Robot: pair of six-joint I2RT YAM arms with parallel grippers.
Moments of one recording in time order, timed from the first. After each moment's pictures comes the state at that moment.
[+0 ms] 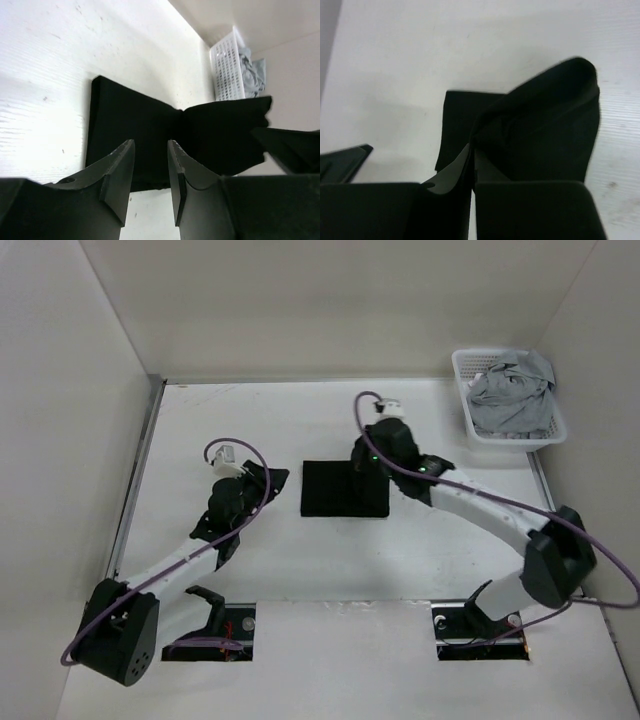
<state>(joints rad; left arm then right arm) -0.41 1.08 0.35 0.53 -0.03 -0.96 0.65 1.40 1.05 -0.11 0.22 0.59</state>
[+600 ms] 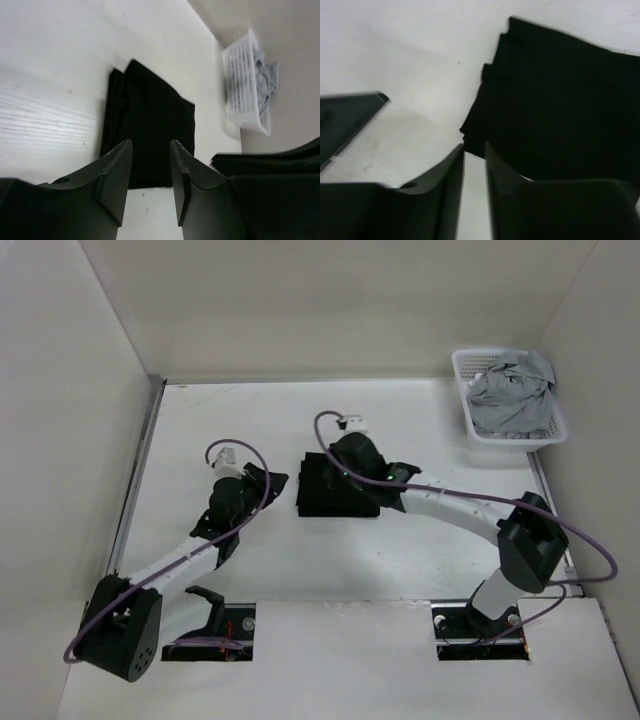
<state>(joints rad) -0.34 1.03 0.32 0.47 0.00 -0.97 0.89 1.67 1.23 -0.18 0.26 0.57</state>
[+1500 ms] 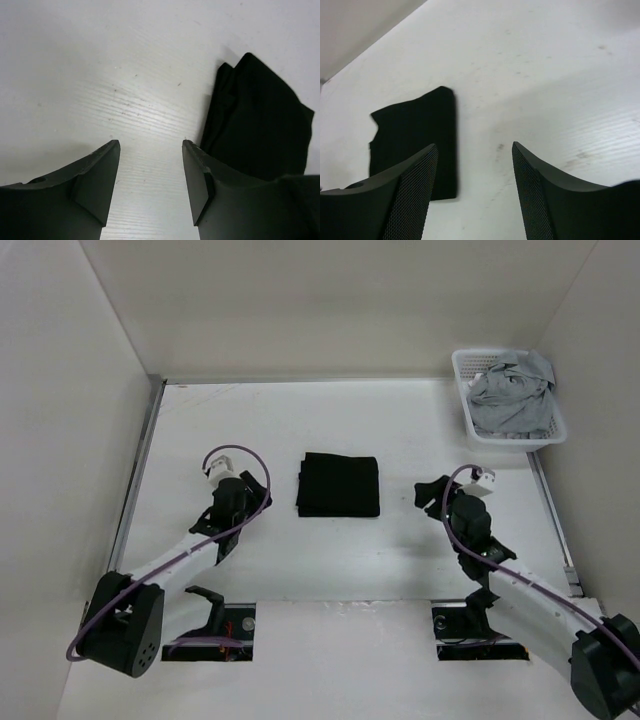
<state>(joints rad) -0.35 1.09 0.36 0.20 -0.24 -0.77 0.48 0.81 0.26 0.30 0.36 0.69</state>
